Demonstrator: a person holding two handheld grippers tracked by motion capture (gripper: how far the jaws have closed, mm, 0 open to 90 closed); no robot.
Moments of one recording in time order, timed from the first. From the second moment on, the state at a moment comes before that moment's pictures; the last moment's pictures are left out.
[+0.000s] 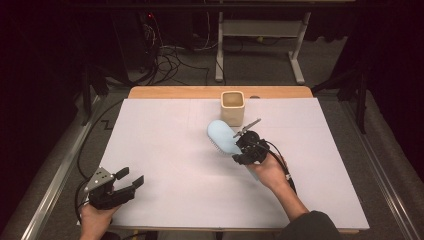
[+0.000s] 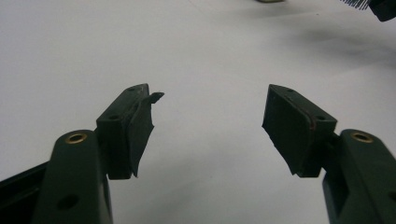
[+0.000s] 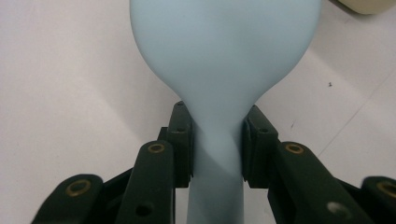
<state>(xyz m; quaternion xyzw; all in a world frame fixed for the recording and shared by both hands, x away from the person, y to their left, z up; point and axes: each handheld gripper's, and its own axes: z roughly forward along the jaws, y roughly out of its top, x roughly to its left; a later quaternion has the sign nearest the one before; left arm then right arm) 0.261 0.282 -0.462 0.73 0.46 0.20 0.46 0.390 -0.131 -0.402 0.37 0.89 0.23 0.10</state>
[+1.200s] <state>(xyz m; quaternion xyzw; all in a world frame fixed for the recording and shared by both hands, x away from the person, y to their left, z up) 0.264 0.279 -0.466 0.74 0.46 0.18 0.45 0.396 -0.163 -0.388 0.40 0.85 0.33 0.11</state>
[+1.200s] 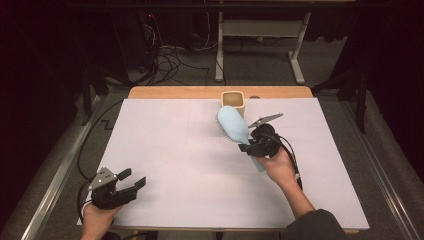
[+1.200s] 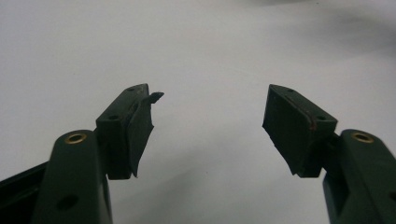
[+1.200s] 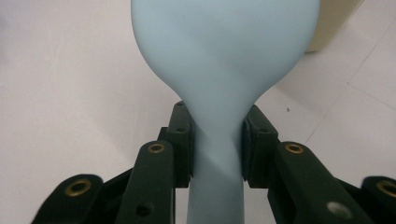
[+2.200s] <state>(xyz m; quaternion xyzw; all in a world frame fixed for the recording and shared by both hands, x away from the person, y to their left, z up) 0.266 0.279 -0.467 0.74 0.47 0.18 0.45 0.413 -0.167 -0.362 0.39 0.83 0.38 0.13</state>
